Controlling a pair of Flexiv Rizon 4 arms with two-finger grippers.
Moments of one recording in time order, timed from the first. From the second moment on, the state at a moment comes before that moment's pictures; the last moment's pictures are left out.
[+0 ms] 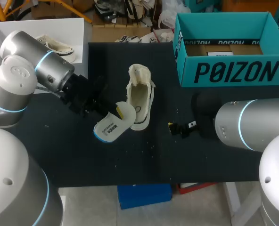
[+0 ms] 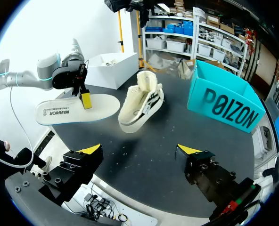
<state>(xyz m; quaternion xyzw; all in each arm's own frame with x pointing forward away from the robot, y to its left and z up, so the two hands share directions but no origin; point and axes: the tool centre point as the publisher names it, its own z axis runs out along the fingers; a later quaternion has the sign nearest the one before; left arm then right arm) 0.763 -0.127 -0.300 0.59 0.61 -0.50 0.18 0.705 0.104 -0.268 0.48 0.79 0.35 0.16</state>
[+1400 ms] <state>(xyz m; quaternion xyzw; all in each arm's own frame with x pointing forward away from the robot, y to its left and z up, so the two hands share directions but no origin) 0.809 -0.154 -0.348 0.63 0.65 -0.40 0.11 0.705 0.103 -0.267 0.48 0.79 0.35 0.16</state>
